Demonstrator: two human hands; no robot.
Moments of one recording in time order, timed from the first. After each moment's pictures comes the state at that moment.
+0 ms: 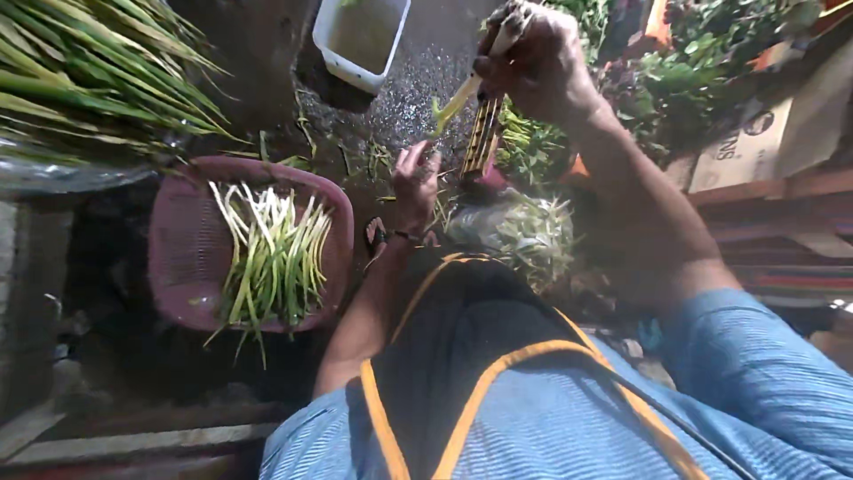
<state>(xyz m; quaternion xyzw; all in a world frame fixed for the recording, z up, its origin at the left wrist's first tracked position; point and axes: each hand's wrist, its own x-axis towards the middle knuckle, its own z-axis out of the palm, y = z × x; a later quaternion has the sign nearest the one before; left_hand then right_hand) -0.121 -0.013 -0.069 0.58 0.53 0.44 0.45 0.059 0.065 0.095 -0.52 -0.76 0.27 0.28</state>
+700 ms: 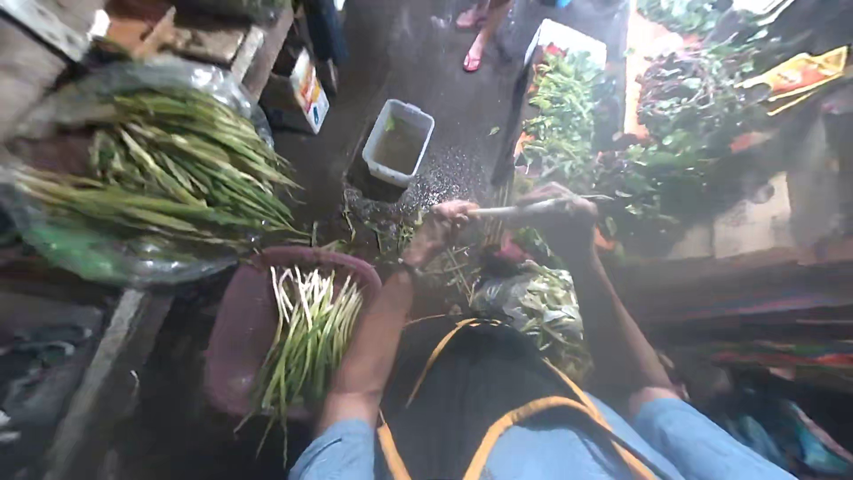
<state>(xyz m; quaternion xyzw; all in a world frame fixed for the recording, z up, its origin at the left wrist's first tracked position) -0.136 0.071 0.003 0.75 0.25 0.36 0.49 0.067 -0.019 0.099 -0.51 -0.69 0.18 0.48</state>
